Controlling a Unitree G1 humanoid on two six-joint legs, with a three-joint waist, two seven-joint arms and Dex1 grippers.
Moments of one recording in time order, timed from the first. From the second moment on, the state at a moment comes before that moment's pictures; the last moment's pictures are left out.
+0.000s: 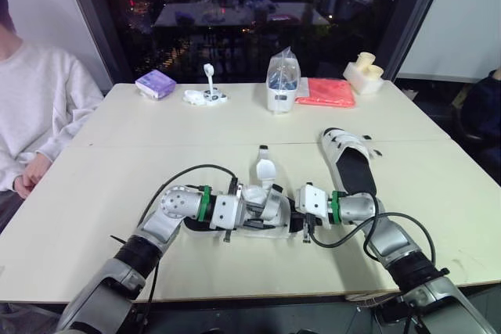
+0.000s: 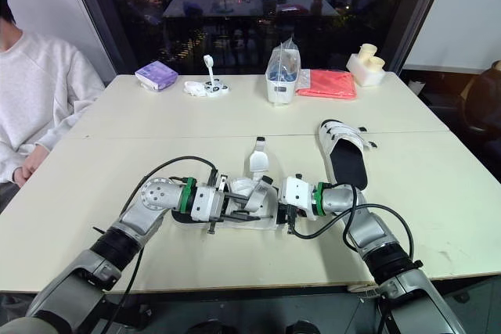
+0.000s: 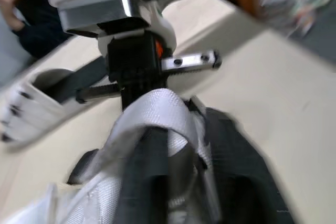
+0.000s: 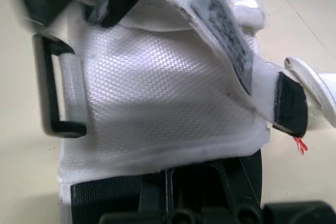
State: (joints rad) left arm -0.63 0.46 -0.44 0.34 -0.23 -0.40 -1.24; right arm -0.52 -0.55 0.29 0.32 0.00 -0.22 1.02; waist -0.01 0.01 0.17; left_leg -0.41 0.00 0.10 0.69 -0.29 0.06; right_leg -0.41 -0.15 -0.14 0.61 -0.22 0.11
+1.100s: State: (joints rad) left arm -0.92 0.27 -0.06 0.40 -0.74 1.39 -0.87; right arm -0.52 -0.53 0.29 0.32 -0.02 -0.22 1.01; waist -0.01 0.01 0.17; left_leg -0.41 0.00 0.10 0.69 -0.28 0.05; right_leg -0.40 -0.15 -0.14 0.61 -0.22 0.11
